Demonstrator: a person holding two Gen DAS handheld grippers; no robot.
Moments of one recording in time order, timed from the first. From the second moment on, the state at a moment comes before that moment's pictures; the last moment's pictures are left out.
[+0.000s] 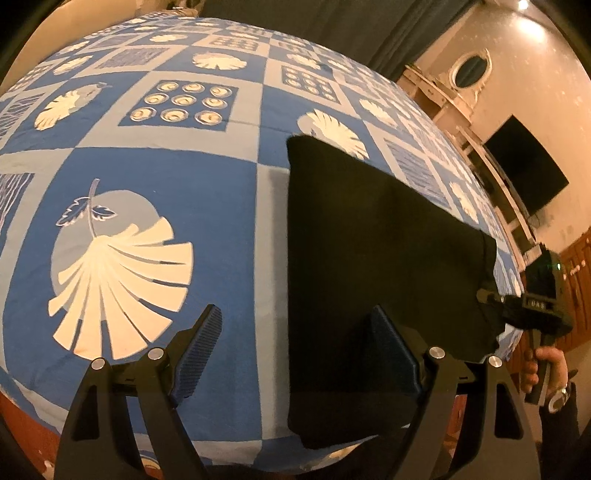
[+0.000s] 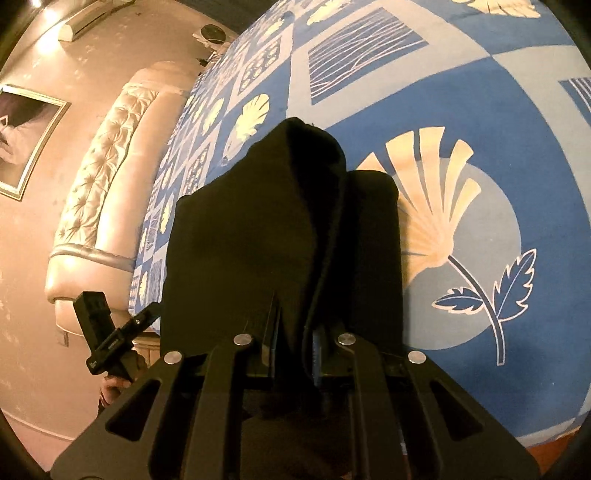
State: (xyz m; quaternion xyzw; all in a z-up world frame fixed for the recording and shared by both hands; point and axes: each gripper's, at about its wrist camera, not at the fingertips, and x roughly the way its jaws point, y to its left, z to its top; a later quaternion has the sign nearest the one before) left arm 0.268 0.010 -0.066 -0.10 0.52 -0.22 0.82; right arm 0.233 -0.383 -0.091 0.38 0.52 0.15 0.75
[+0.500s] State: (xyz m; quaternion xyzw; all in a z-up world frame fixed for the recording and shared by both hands) left arm 0.262 0.005 -0.072 -0.08 0.53 -0.23 0.81; right arm 0.218 -0.384 -0.074 0.31 0.55 0.18 0.75
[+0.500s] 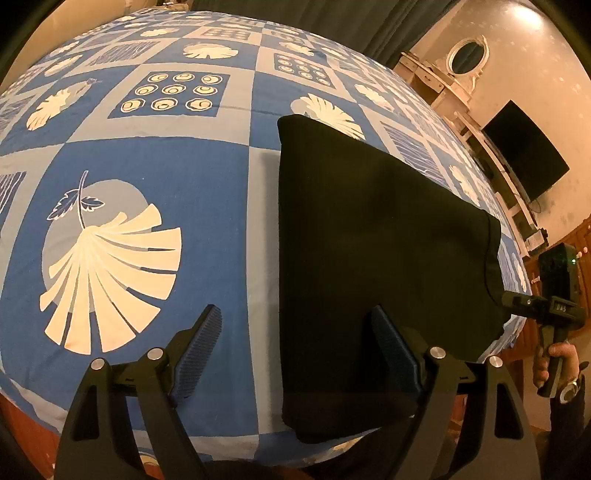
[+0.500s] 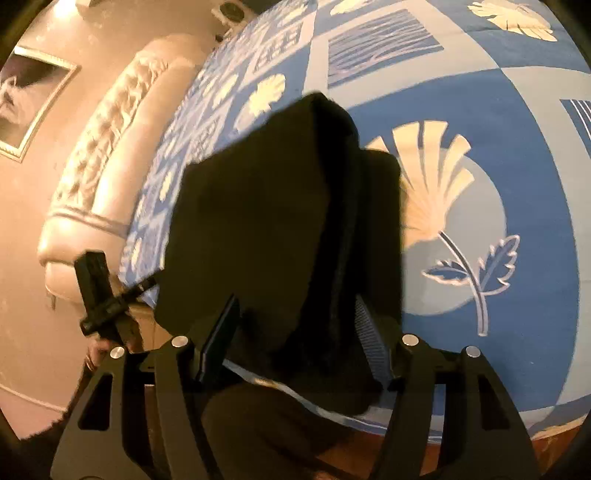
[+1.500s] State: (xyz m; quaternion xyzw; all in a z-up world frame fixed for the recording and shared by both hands) left arm 0.398 -0.010 -0.106 -0.27 0.51 -0.30 0.76; right arm 0.296 -0.413 -0.127 0.46 0.46 0.23 0.73
